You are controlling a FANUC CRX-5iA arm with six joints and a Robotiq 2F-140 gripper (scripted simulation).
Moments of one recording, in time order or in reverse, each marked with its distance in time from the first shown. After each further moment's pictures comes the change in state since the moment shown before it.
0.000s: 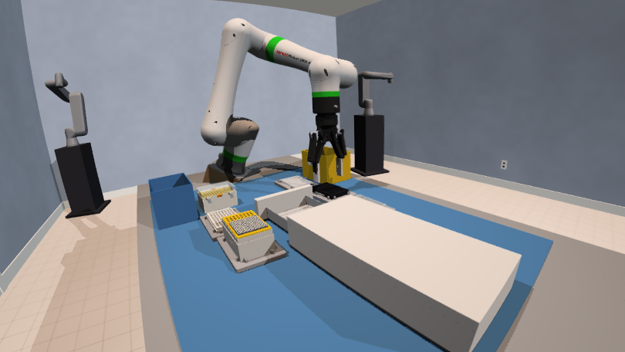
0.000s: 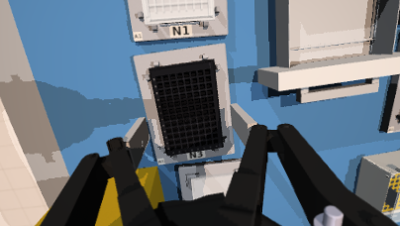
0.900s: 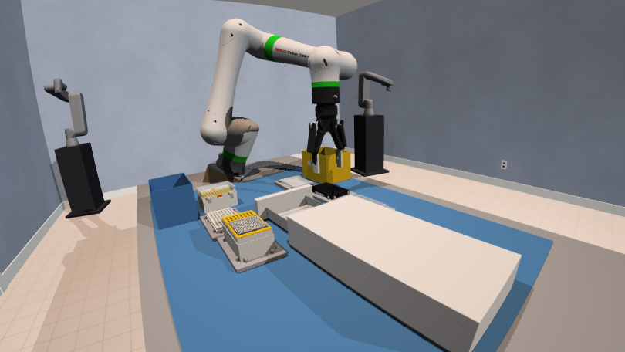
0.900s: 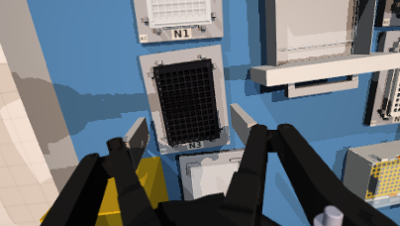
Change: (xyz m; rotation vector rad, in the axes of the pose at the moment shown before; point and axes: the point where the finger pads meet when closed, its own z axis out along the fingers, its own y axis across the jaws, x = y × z) arm 0.000 0.000 -0.032 0.000 0.000 0.000
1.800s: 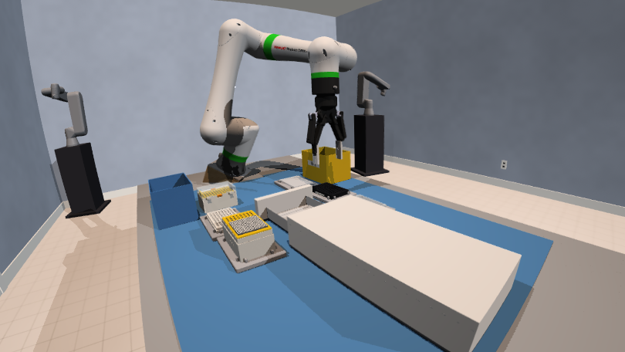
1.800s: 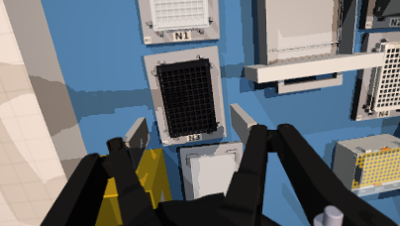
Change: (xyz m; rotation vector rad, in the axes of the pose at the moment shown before) arm 0.000 0.000 -0.031 0.000 0.000 0.000
